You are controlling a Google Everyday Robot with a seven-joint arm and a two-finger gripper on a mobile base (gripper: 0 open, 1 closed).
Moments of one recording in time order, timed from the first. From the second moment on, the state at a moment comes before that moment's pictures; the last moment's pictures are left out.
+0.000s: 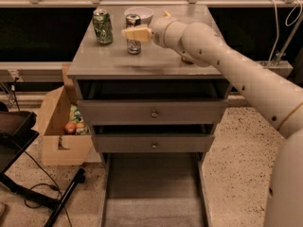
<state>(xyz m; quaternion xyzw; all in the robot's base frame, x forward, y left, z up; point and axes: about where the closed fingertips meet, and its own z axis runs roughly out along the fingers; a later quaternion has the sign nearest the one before) 0.832 0.019 0.931 -0.28 0.67 0.18 0.66</state>
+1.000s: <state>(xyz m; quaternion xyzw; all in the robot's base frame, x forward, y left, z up) 0.845 0.104 0.919 -0.28 0.65 0.27 0.65</state>
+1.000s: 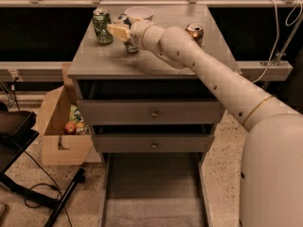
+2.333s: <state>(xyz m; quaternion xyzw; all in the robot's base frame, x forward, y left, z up) 0.822 0.032 0.974 -0.32 0.66 0.19 0.65</state>
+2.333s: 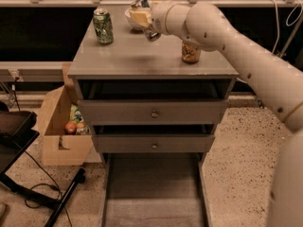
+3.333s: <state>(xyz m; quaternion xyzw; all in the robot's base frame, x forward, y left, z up) 0.723 -0.065 0.886 -0.26 0.66 0.22 0.67</state>
